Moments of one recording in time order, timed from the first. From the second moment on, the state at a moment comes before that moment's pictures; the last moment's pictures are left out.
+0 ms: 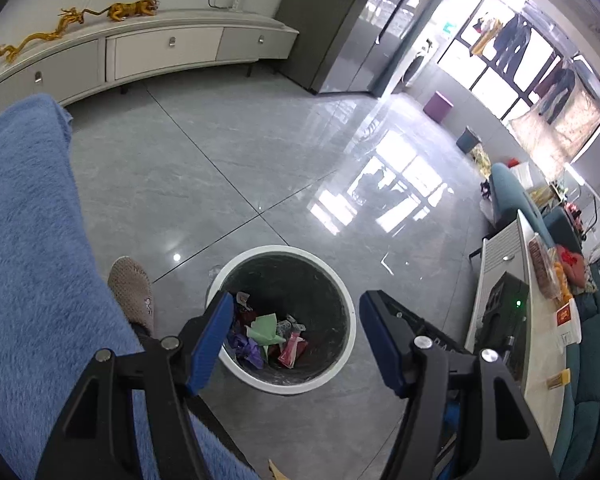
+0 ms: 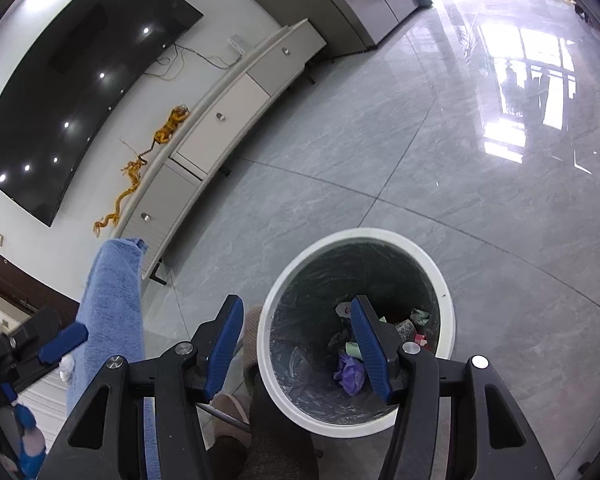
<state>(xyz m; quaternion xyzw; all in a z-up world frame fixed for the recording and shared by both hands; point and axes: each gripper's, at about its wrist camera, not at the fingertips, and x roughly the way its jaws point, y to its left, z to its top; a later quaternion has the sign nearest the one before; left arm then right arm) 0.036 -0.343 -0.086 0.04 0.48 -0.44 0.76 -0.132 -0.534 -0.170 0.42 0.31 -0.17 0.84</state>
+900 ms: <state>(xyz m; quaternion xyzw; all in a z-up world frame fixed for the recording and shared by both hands) -0.064 -0.089 0.013 -0.05 0.36 -0.39 0.84 -0.140 -0.375 0.007 0.23 0.25 -0.08 0.94</state>
